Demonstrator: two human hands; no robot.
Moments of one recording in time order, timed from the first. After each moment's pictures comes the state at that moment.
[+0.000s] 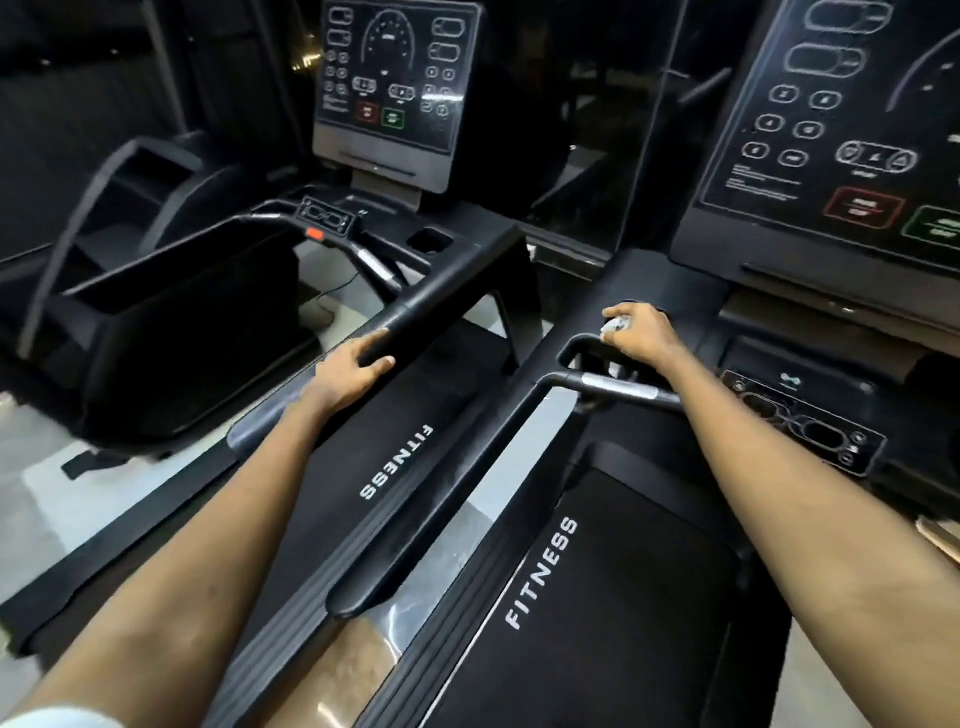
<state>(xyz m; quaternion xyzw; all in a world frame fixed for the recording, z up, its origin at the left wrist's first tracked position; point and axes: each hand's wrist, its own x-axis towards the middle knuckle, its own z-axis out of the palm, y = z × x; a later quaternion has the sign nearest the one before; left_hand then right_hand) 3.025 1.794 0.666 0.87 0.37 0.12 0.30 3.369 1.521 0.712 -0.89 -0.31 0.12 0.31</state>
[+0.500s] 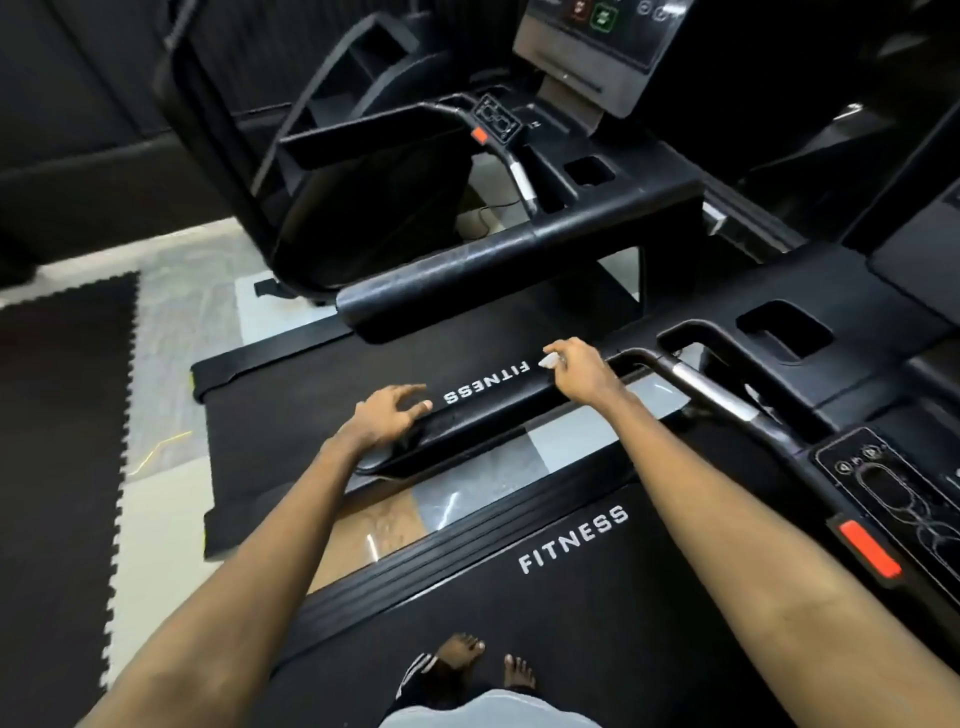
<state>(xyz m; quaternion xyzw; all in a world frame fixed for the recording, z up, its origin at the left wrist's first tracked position) 2.939 1.629 0.560 0.75 0.58 0.02 0.33 3.272 1.588 0.592 -0.73 -0.61 0.25 0.17</state>
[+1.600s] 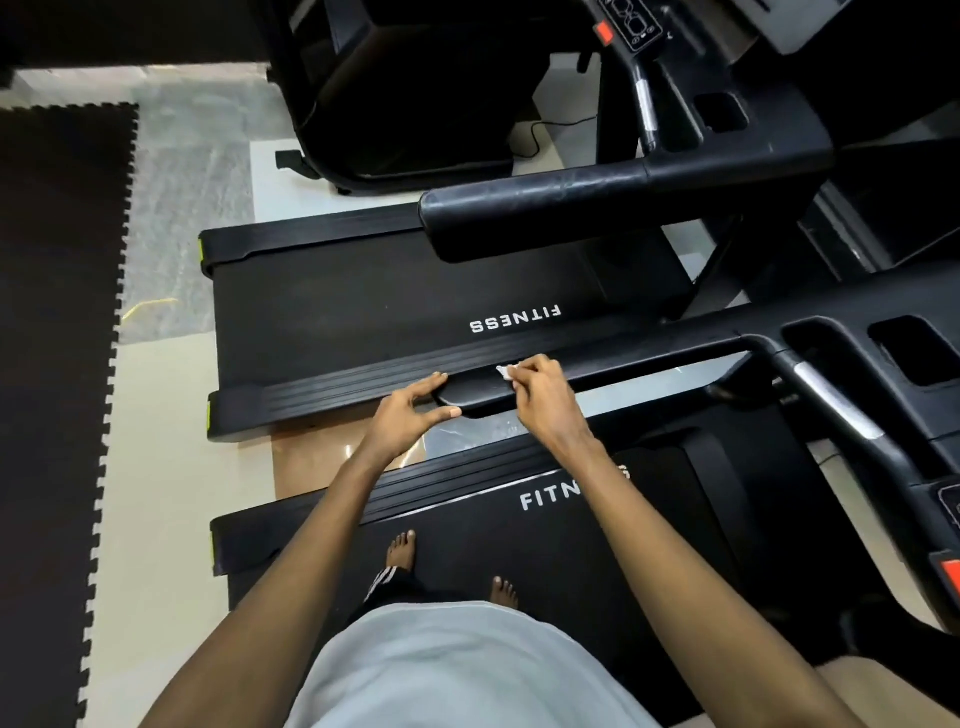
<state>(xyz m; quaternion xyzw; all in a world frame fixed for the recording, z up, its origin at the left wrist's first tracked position) 2.823 1.568 0.487 0.59 0.59 0.21 0.51 3.061 1.563 0.525 -0.67 -0.70 0.20 0.15</state>
